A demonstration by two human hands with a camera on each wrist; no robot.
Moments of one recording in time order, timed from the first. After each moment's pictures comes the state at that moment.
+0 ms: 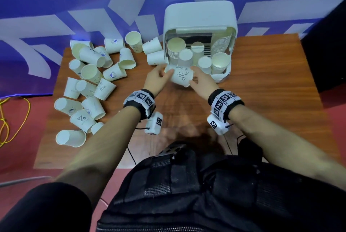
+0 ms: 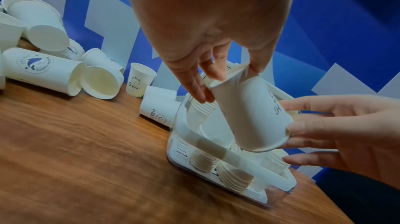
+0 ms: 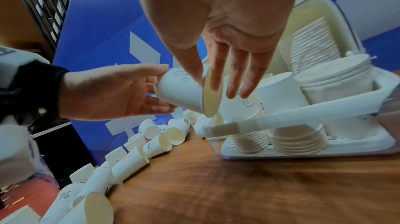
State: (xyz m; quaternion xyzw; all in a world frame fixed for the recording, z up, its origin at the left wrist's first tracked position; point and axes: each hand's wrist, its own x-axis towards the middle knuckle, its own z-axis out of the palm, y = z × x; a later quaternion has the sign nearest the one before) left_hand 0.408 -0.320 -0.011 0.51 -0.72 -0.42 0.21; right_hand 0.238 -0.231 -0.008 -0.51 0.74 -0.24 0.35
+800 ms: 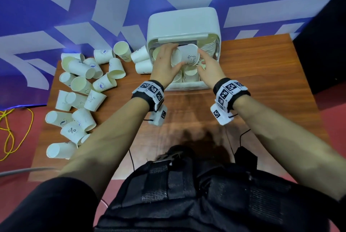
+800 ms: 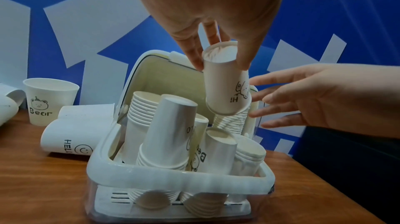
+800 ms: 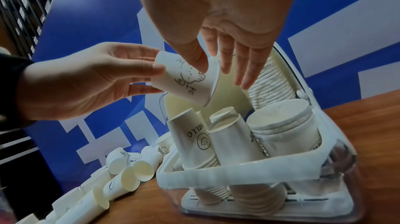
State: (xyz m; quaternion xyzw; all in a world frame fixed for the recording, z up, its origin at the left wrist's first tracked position) left_hand 0.308 -0.326 0.026 0.39 -0.83 -0.30 0.27; right_hand 0.148 -0.249 0.006 -0.48 0.75 -0.34 0.30
